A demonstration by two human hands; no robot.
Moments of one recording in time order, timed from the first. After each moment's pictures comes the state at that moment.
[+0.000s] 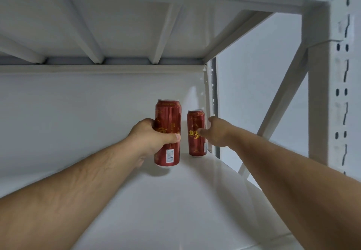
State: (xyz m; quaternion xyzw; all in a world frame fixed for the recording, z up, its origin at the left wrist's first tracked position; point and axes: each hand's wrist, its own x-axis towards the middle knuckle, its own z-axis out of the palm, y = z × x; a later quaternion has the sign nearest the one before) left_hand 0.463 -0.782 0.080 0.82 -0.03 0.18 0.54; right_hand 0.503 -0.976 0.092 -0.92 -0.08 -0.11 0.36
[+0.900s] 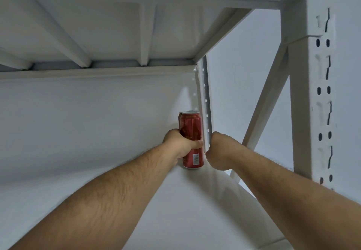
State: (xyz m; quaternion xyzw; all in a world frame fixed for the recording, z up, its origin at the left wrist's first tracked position) left_hand 0.543 -0.870 0.053 0.82 -0.02 0.12 0.55; right_hand 0.472 -1.000 0.071 -0.98 -0.03 -0.09 0.20
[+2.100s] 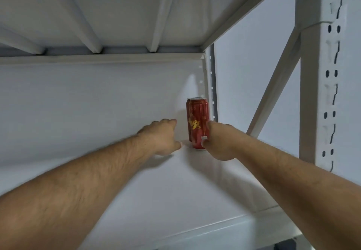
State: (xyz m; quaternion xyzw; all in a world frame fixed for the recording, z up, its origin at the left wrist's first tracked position) left_hand 0.470 -0.800 0.069 0.99 -0.06 0.12 0.02; right_hand 0.450 -0.976 0.055 -0.98 -0.08 -0.12 0.16
